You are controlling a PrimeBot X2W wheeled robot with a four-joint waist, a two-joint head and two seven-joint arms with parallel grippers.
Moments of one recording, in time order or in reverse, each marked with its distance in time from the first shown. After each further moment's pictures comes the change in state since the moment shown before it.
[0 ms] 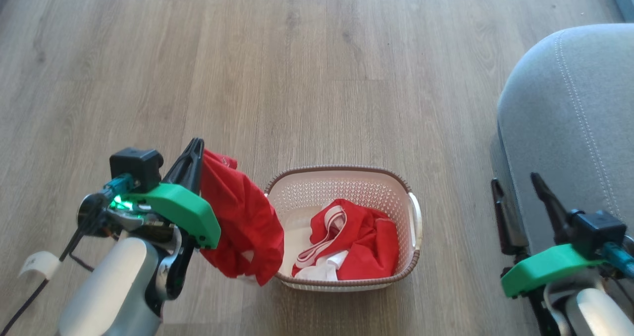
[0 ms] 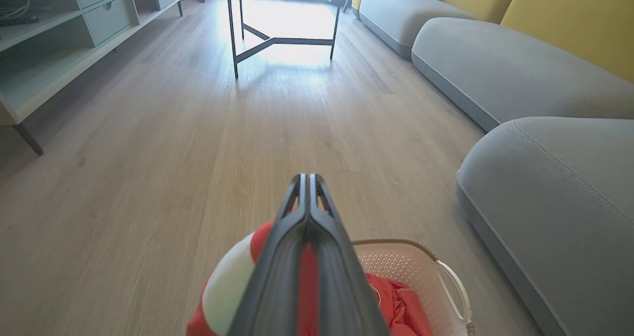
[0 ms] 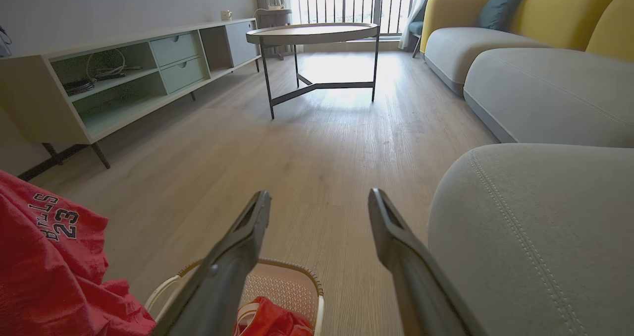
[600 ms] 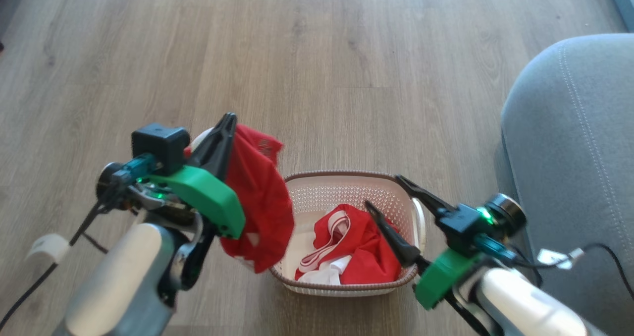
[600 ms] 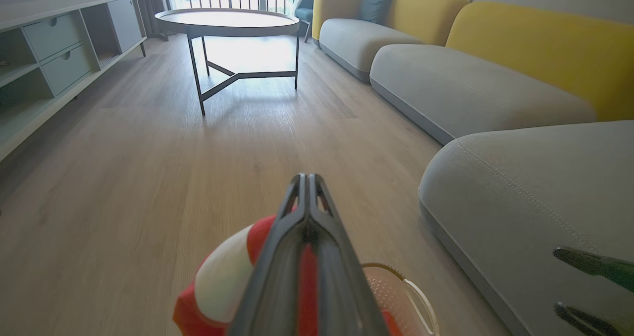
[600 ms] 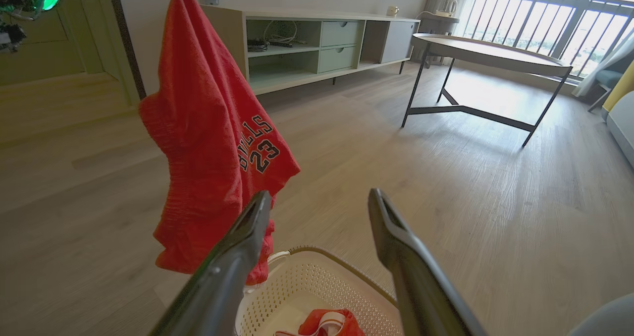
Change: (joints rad) left arm -0.051 0.015 -0.054 -0.166 0.012 0.002 0.088; right arm -0.270 -0.069 0.545 0.054 -0.001 0.000 0.000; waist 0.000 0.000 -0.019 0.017
